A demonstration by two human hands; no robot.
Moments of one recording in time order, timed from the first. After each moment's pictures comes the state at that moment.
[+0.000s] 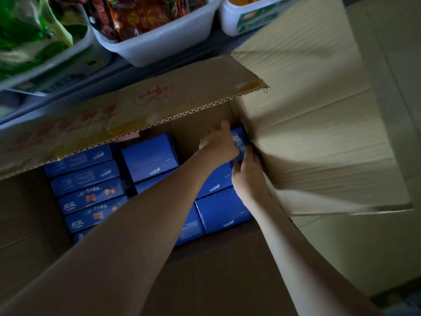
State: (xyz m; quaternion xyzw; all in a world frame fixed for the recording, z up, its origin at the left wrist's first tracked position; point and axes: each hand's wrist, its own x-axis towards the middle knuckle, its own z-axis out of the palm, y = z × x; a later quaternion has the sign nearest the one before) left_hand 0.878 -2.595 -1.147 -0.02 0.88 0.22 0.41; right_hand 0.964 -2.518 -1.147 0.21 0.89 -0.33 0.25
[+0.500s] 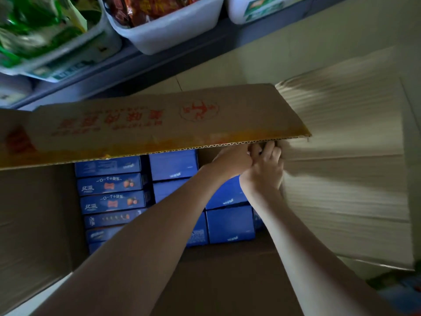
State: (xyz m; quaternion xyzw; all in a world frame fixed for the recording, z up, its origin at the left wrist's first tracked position) left_hand 0.935 -2.589 -1.141 0.05 0.83 0.32 0.45; right_hand 0.984 -2.520 -1.127 0.15 0.95 -0.01 0.27
